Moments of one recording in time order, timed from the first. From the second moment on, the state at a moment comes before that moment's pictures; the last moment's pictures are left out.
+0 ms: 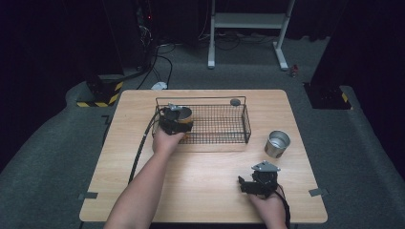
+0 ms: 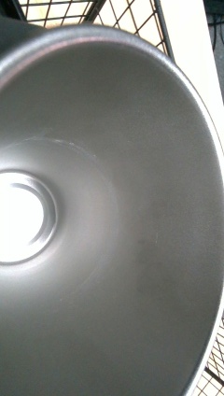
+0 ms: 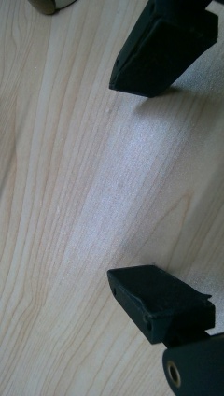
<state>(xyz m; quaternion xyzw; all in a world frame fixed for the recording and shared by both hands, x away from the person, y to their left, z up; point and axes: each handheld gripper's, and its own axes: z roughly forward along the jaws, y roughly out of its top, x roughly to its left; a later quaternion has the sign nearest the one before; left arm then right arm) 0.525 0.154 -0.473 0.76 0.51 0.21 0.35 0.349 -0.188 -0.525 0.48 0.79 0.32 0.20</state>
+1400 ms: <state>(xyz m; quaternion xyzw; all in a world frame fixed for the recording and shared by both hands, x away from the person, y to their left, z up) 0.512 0.157 -0.460 0.76 0.50 0.23 0.34 0.349 -0.188 -0.525 0.48 0.79 0.32 0.20</state>
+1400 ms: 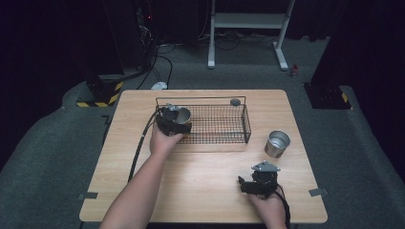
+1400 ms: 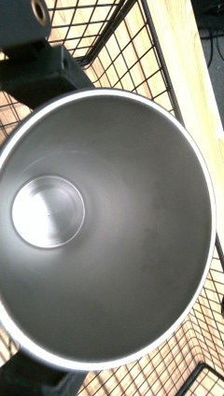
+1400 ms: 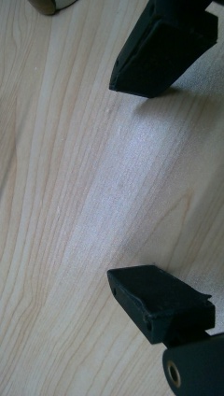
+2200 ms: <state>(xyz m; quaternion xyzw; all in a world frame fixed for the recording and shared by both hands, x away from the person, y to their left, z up) 0.474 0.177 -0.452 0.76 0.49 0.23 0.36 0.349 -0.188 -0.525 0.48 0.79 0.32 0.20</state>
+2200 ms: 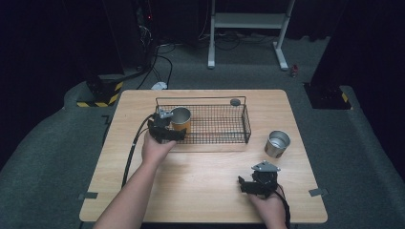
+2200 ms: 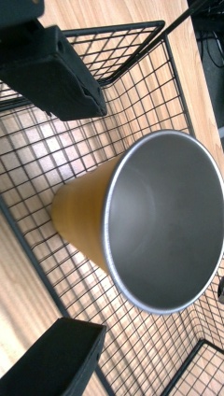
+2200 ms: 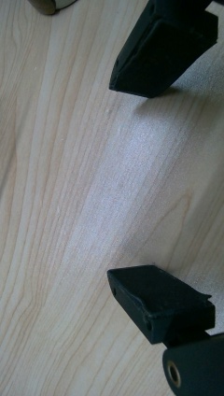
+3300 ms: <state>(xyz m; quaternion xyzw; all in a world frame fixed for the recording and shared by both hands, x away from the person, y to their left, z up) 0.416 0.202 -0.461 0.76 0.48 0.21 0.39 0.349 -0.188 -0.525 0.48 0.79 0.32 0.20</state>
